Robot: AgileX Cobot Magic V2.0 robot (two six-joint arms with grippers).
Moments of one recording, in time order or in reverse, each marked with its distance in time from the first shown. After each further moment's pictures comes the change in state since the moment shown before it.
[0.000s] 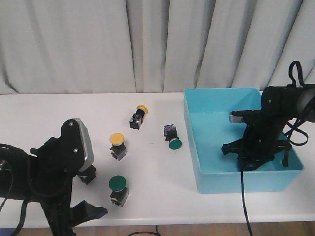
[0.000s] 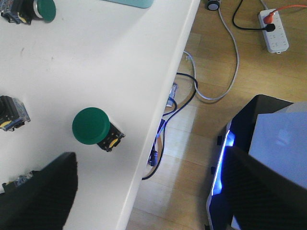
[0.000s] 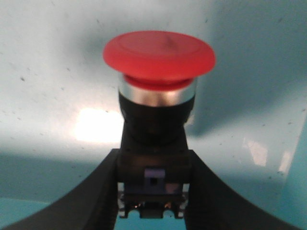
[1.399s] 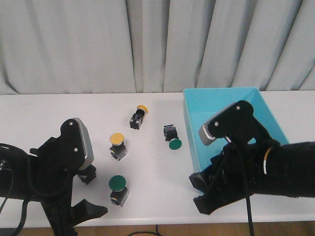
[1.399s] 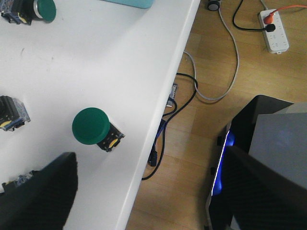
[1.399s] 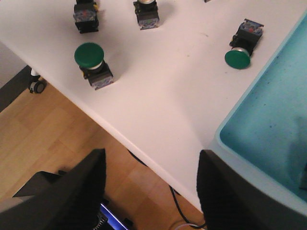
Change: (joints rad) left arm 0.000 0.000 0.000 -0.001 -0.004 -0.009; right arm 0.540 -0.886 0.526 0.072 -0.323 -0.084
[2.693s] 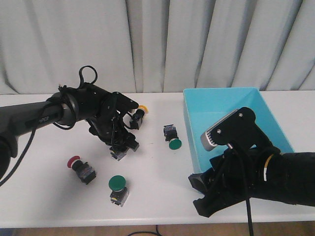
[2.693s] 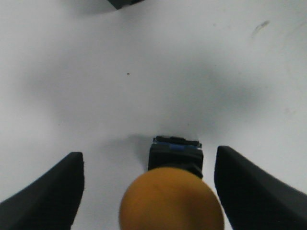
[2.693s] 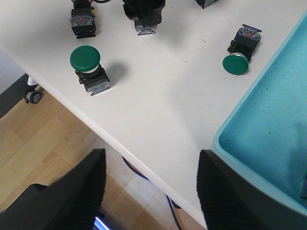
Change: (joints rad) left arm 0.004 0.975 -0.858 0.699 0.041 -1.045; right arm 0.003 -0.015 0.069 0.004 -0.106 -0.007
